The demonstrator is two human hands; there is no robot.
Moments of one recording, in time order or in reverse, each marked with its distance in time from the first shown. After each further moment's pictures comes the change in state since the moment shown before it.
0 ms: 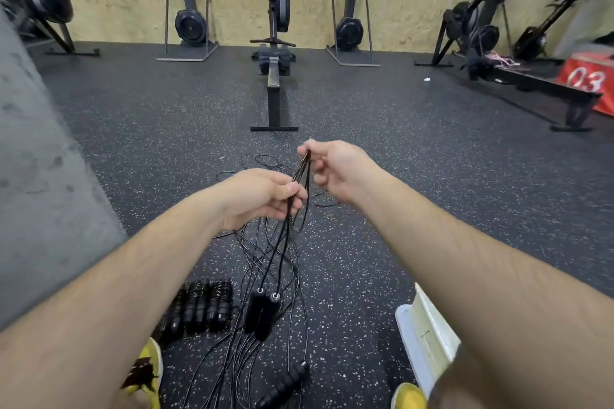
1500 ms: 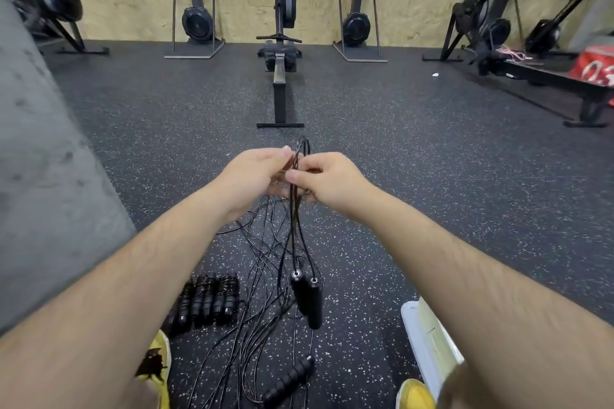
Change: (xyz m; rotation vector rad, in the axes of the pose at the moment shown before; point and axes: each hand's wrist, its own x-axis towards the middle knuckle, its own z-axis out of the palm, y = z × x) left_hand -0.004 0.003 0.004 -0.093 0.249 0.229; right_hand -0.025 0.027 -0.002 -0.754 -0.135 -0.382
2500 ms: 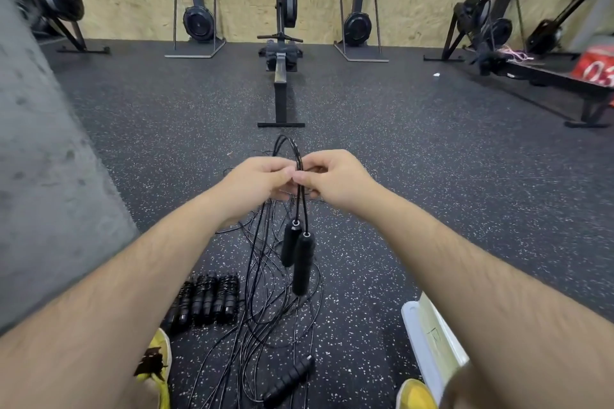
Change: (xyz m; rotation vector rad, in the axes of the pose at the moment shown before) left_hand 0.000 -0.013 -0.009 0.177 -0.074 0.045; right_hand -0.003 -0.001 -0.006 -0.023 0.021 -0.008
